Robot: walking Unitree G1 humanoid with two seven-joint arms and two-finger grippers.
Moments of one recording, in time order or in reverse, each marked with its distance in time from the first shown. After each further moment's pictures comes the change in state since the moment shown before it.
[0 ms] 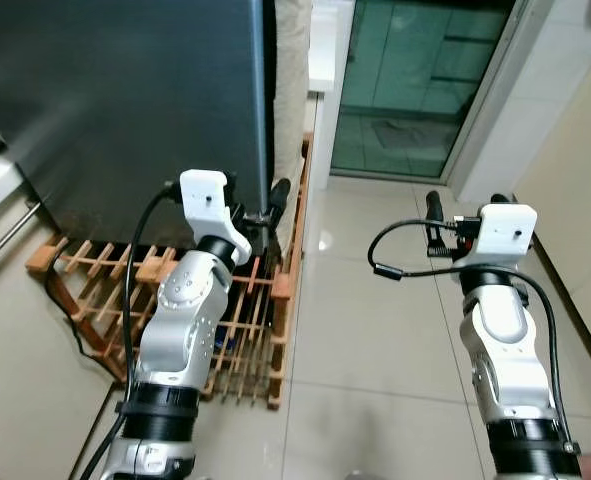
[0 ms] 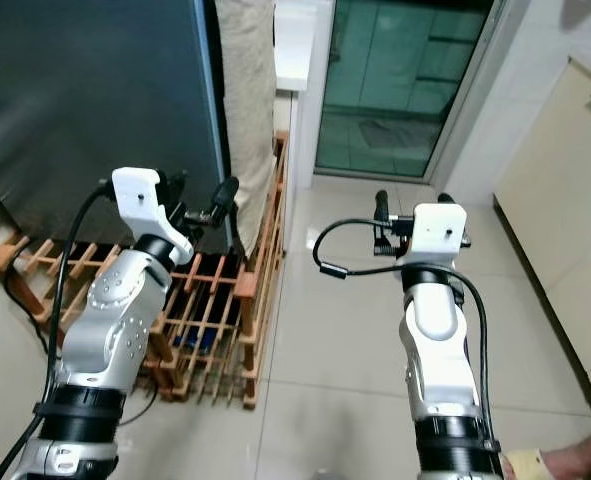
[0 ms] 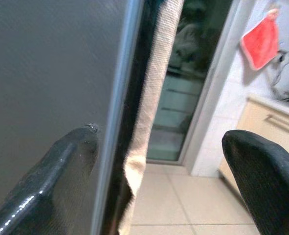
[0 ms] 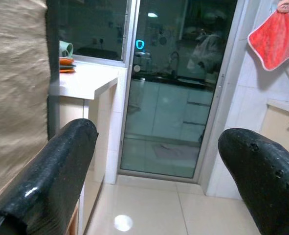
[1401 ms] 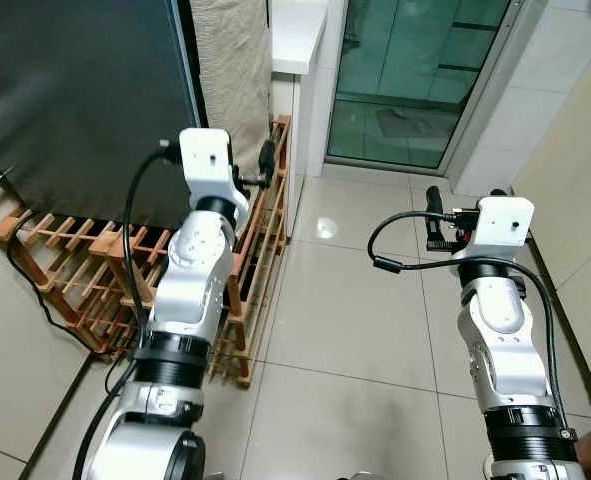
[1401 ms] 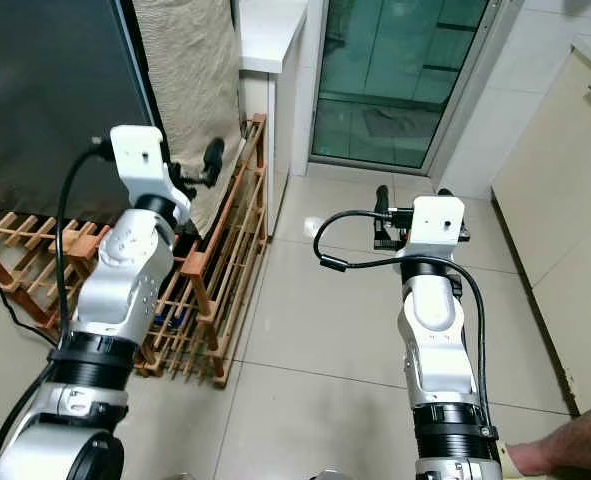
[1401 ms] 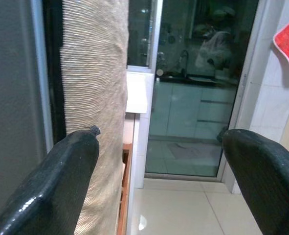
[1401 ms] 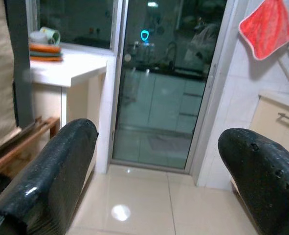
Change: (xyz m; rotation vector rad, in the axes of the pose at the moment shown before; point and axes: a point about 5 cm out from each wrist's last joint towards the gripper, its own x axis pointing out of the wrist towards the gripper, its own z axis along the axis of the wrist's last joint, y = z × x) left arm 0.037 0.007 0.033 0.162 -0.103 0.122; right arm 0.011 -0.002 0.003 -0.007 0.004 -0.020
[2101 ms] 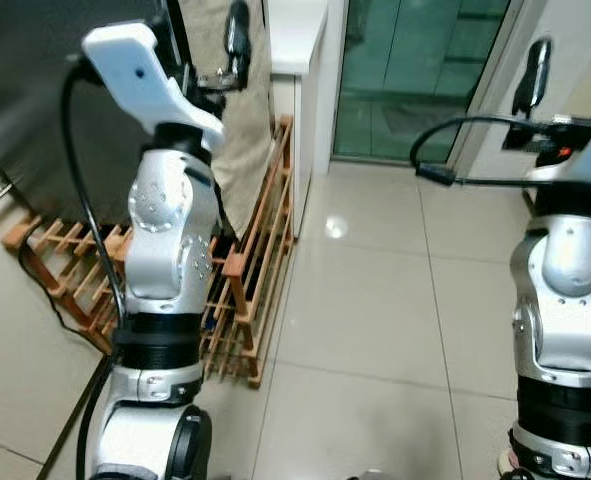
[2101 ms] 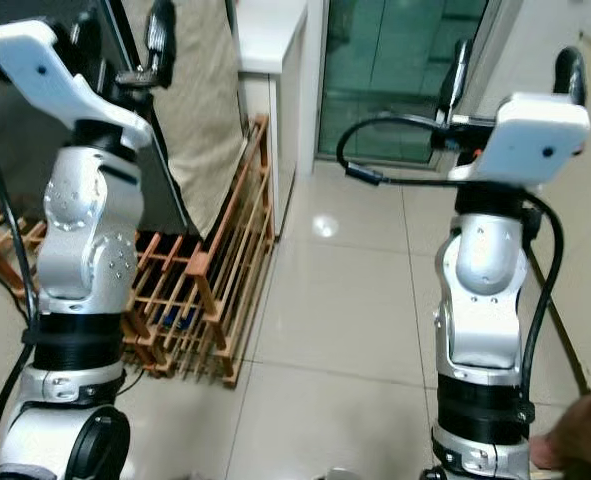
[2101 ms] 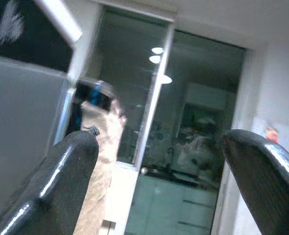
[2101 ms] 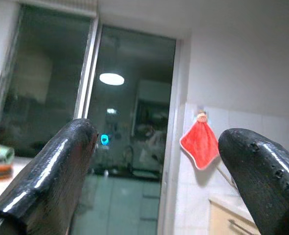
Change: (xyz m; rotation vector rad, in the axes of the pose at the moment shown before) left arm -0.003 0.004 0.091 -0.187 -0.421 0.064; right arm 0.004 -0.017 0.110 -0.079 -0.458 -0.140
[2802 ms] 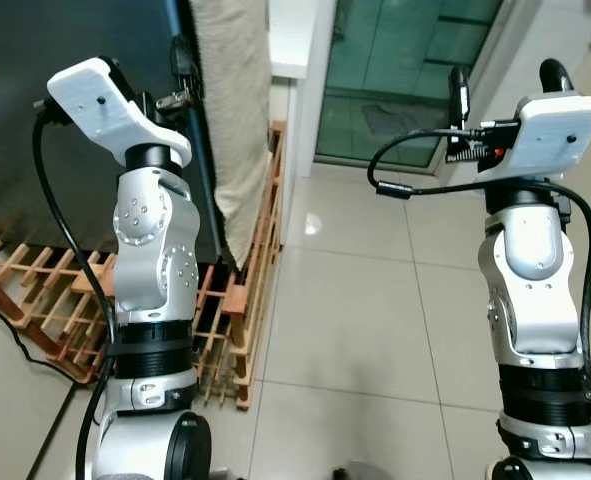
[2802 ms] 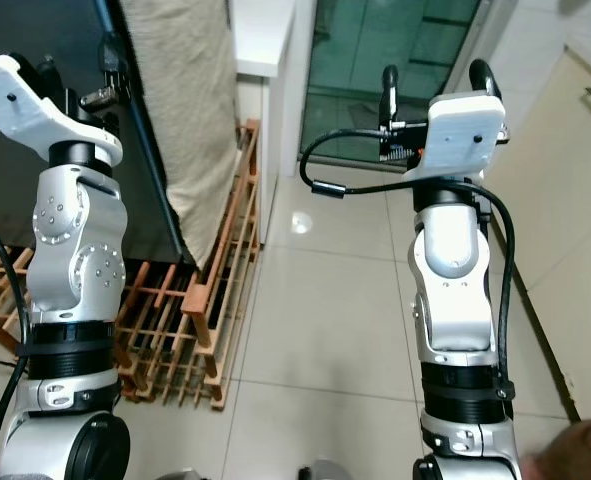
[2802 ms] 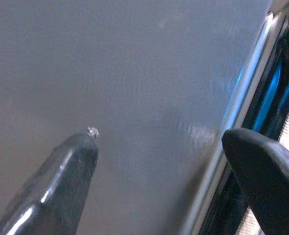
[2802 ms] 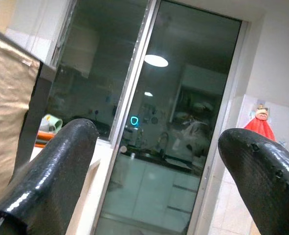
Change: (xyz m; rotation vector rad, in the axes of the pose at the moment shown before) left arm -0.010 0.020 -0.013 0.014 0.056 0.180; right arm 0.002 0.017 -0.013 0.015 0.077 0.154
